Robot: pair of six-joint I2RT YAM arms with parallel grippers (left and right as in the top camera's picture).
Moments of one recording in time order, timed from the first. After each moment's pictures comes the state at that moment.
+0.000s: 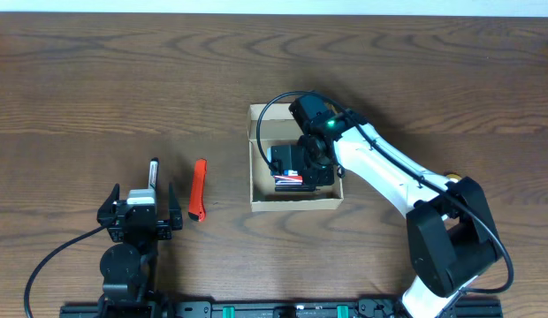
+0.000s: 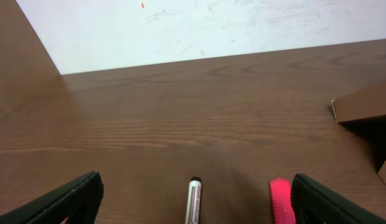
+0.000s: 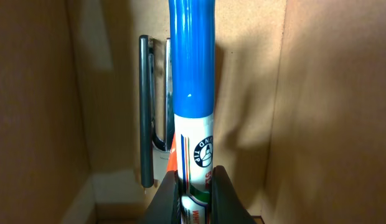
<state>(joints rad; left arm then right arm) -0.06 0.01 0.09 -0.27 -0.13 0.13 0.54 1.85 1.28 -0.86 -0.12 -1.03</state>
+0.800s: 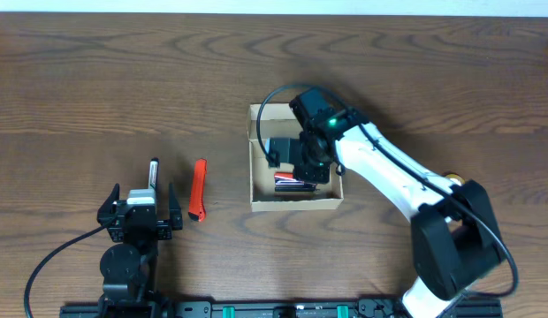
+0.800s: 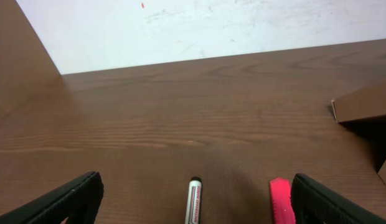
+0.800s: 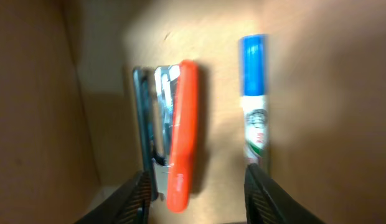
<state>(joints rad) -0.06 0.01 0.09 -0.27 -0.13 0.13 0.54 1.83 1.30 -0.85 -0.18 -0.91</state>
